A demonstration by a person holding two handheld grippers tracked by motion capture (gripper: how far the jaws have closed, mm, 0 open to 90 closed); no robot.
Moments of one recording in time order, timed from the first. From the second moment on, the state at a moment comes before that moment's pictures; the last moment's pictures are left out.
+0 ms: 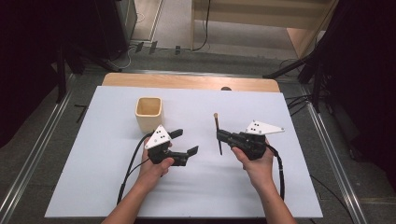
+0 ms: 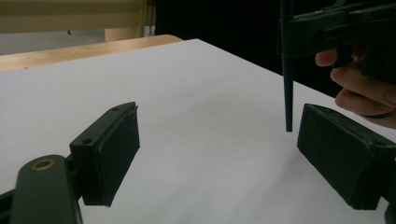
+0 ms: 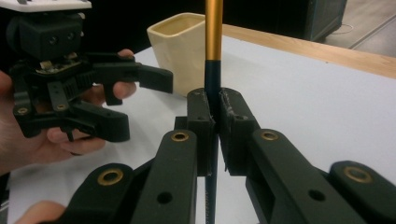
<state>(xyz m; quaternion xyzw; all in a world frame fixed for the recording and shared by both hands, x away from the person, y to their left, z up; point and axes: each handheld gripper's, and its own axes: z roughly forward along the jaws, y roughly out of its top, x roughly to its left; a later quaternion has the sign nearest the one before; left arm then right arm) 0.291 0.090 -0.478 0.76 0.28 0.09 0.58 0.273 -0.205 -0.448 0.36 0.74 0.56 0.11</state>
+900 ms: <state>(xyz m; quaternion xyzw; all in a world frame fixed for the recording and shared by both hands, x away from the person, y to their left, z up) 0.278 0.061 -0.479 0.76 0.27 0.02 0.59 0.263 -0.171 -0.450 0.33 0.72 0.60 0.09</state>
